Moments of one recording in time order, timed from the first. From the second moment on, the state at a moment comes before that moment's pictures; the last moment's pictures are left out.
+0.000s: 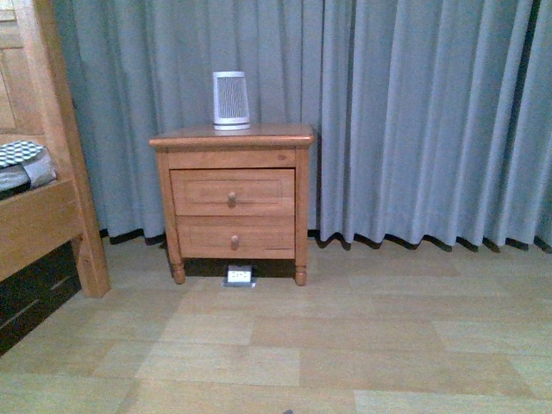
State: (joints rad) left arm -0.01 0.00 0.01 0.00 0.00 0.00; right arm 0.00 0.00 0.01 0.00 0.00 -0.01
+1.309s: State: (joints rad) left arm -0.01 0.00 0.01 0.00 0.00 0.00; right arm 0.00 0.00 0.01 0.00 0.00 -0.01
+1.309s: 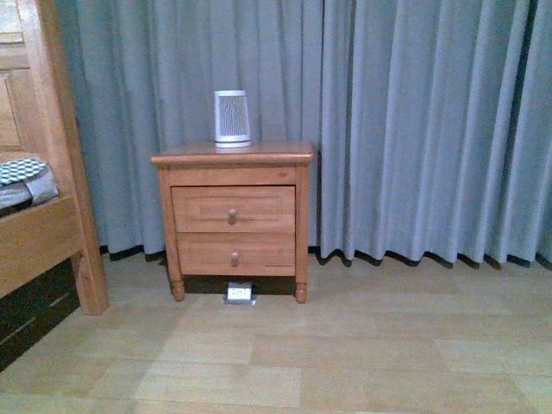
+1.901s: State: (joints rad) left arm -0.01 0.00 0.01 0.00 0.00 0.00; right arm 0.00 0.00 0.01 0.00 0.00 -0.01
